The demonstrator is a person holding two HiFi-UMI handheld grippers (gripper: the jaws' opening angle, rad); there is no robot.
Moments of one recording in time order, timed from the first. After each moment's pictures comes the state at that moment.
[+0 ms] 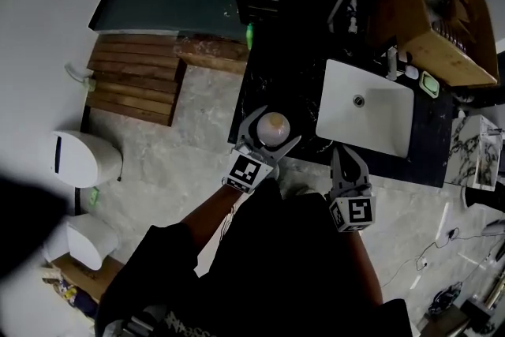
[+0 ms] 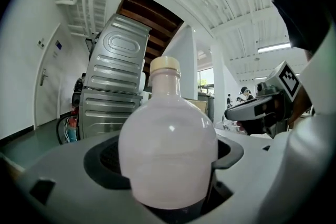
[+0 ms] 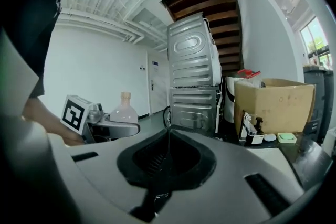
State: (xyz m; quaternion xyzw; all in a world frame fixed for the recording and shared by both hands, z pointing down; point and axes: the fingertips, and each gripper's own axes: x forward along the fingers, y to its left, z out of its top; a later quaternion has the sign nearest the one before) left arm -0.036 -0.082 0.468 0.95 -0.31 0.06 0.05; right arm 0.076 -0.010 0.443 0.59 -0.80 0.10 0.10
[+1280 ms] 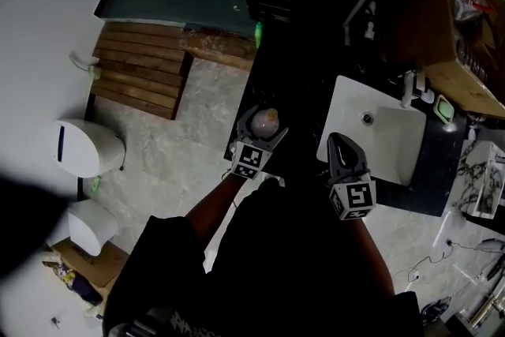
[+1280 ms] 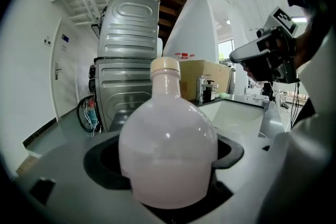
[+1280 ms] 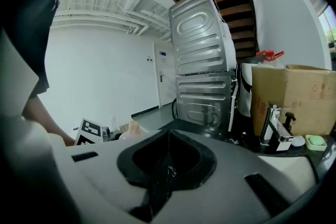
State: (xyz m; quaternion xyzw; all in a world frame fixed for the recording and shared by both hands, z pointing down) left arm -0.050 -0.174 0.619 0.90 -0.39 0.19 0.08; right arm 0.081 -0.122 0.493 0.52 -0.83 0.13 0.13
